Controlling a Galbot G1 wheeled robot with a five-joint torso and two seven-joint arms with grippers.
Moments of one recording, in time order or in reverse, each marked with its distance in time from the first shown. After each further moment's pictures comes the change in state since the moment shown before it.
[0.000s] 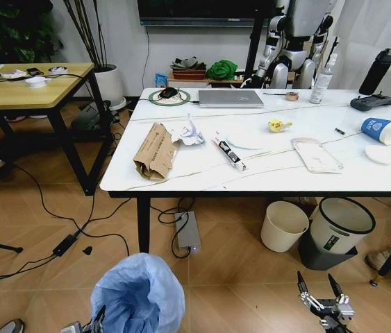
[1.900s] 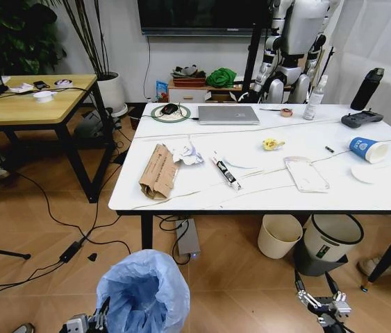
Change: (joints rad) left arm -0.010 -0.004 0.026 -0.039 0.058 -0.002 0.012; right arm 0.008 -0.003 0.000 0.016 -0.017 -0.016 0.005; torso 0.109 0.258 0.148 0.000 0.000
